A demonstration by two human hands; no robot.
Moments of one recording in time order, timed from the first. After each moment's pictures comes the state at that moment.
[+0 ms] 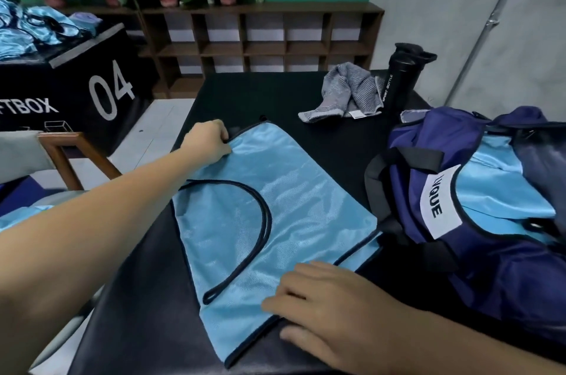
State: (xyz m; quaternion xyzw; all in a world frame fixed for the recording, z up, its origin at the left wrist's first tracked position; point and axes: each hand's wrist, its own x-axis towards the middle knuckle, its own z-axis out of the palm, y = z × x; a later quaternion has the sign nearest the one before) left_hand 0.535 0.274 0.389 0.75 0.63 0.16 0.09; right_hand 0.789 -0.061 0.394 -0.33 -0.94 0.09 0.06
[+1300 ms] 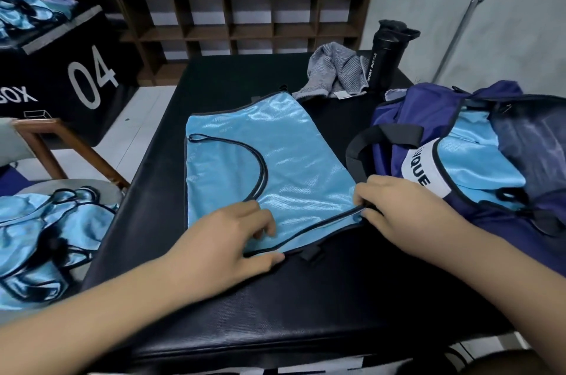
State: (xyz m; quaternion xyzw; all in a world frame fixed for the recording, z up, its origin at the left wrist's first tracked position) left_hand 0.568 0.007 0.389 0.91 0.36 0.14 0.15; right_hand 0.894 -0.030 0.419 -0.63 -0.78 0.03 0.06
